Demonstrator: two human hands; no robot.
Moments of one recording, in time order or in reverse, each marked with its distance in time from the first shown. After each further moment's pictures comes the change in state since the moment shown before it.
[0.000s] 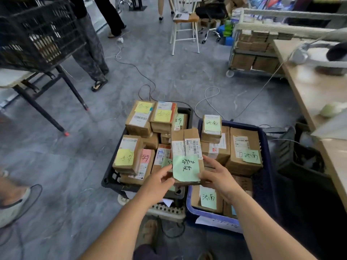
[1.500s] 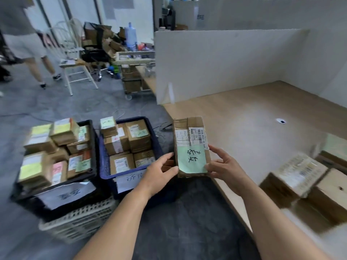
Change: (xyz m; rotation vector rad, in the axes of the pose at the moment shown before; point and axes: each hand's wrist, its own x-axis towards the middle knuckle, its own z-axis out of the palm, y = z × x) left_hand -0.297 0.082 0.256 0.094 -0.330 0.540; right_hand -0.472 0.148 -0.146 0.201 0.546 -0.282
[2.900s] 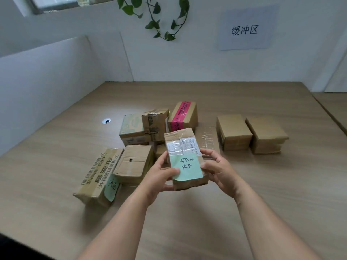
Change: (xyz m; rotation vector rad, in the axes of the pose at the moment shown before) left_hand -0.079 0.236 0.486 -0.145 -0.875 -0.069; right_hand -0.317 0.119 -0.406 0.458 0.732 -0.095
